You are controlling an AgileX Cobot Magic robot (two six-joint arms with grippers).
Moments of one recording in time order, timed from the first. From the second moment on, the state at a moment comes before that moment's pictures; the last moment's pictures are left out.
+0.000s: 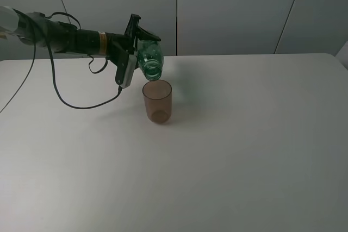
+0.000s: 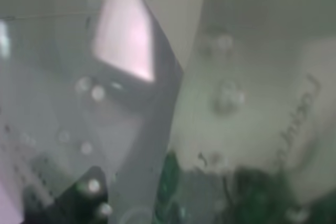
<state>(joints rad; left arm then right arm) -0.23 2.38 -1.60 1.40 -0.83 0.60 -0.04 0.00 -0.50 0.02 1.10 0.01</state>
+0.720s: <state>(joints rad) -0.25 2.38 -1.64 1.43 -0.81 0.63 -0.04 0.00 -0.50 0.02 1.10 0.01</state>
